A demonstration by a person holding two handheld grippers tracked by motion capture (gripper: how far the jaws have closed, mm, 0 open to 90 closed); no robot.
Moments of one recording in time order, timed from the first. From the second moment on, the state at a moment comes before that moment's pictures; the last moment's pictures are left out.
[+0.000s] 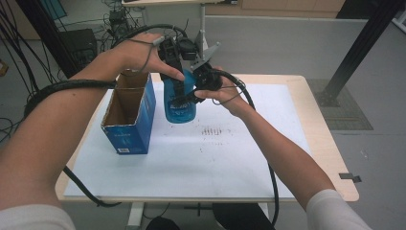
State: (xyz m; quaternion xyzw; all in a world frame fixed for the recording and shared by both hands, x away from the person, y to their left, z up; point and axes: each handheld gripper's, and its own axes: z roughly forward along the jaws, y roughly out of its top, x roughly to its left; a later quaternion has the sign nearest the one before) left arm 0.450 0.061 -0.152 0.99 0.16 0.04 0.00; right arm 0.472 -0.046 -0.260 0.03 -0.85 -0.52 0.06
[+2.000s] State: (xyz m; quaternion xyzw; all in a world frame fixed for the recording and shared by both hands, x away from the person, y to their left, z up) left arm 0.446 0.063 -0.151 0.99 0.13 0.04 0.00; right arm 0.468 -0.043 -0.261 0.04 -0.85 -0.52 0.05
